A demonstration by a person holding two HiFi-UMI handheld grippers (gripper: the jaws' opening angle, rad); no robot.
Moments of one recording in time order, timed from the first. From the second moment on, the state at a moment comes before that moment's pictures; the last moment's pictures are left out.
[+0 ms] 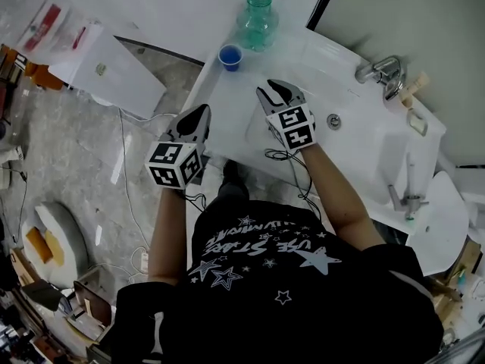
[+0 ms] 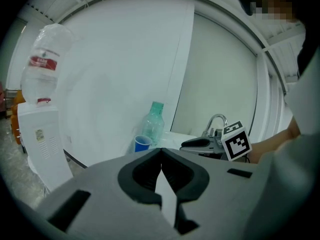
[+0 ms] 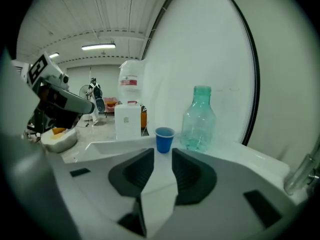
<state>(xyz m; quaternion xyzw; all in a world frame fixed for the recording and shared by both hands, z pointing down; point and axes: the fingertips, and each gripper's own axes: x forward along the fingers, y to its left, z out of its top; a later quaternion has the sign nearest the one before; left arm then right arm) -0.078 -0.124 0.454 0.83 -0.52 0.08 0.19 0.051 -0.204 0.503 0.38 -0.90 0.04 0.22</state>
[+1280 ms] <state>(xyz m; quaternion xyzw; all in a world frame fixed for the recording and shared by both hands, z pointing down) 0.043 0.085 0.456 0.81 -0.55 0.05 0.19 0.165 -0.008 0.463 0.35 -0.92 0.02 0.19</state>
